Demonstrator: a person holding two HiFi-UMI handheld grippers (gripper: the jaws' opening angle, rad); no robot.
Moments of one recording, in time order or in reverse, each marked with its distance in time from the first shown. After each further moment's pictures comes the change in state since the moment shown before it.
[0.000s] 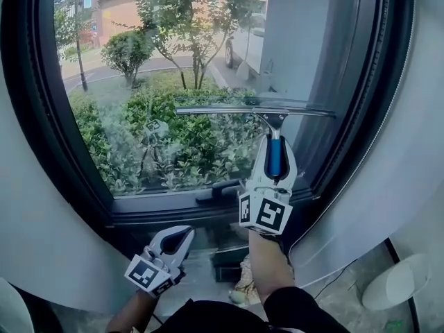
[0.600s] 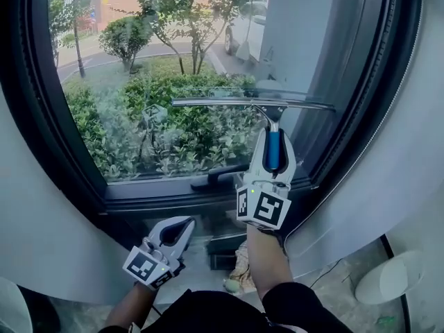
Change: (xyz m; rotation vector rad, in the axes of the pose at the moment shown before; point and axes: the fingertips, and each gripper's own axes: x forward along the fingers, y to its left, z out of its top) left arm 0.003 -0.011 -0.012 -0.025 0.004 -0.002; right arm -0.015 -0.002 -0.011 -0.014 0.040 0.010
